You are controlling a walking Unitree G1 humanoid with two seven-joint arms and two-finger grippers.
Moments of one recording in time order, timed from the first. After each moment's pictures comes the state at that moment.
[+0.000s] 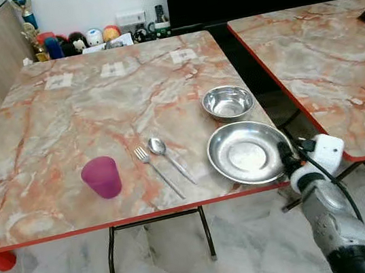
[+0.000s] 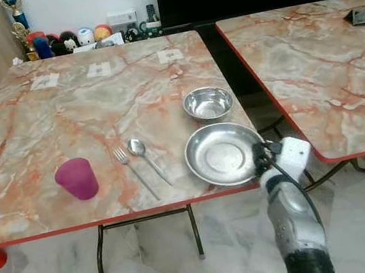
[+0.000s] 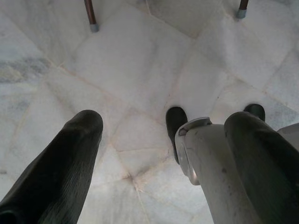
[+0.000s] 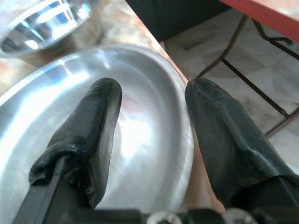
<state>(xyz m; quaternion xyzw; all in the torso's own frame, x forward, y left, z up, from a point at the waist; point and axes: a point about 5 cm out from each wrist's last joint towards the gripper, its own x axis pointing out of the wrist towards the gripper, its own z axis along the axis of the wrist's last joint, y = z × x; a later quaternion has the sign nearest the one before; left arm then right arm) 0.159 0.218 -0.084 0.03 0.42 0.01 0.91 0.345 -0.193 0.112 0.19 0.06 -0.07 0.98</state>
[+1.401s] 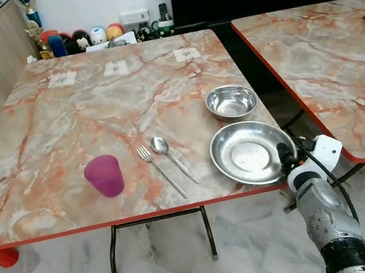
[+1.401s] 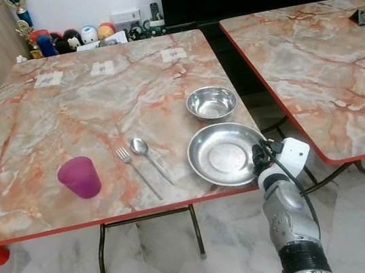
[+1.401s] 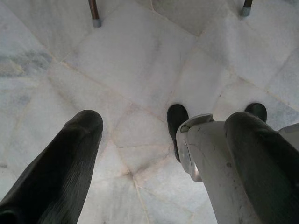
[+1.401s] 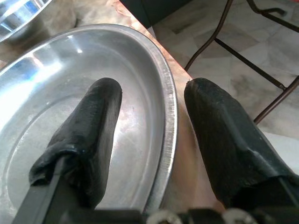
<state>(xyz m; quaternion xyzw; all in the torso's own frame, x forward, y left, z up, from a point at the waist) 0.157 0.219 -0.085 0.03 0.42 0.02 0.90 0.345 -0.197 0.098 0.23 0.09 -0.11 0.96</state>
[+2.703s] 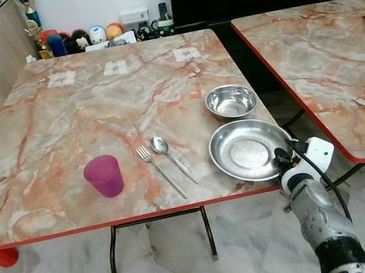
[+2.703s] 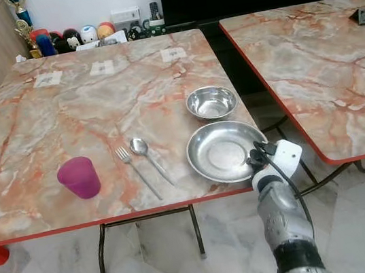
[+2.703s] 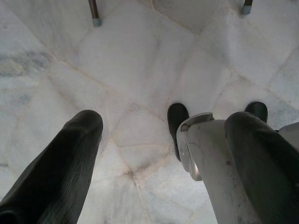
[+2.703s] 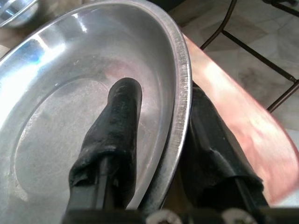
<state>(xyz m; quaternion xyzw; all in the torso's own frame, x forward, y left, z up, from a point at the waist) 0.157 0.217 -0.086 0.03 0.43 0.02 0.90 0.339 -0.188 0.088 0.25 0.09 -0.10 0.96</state>
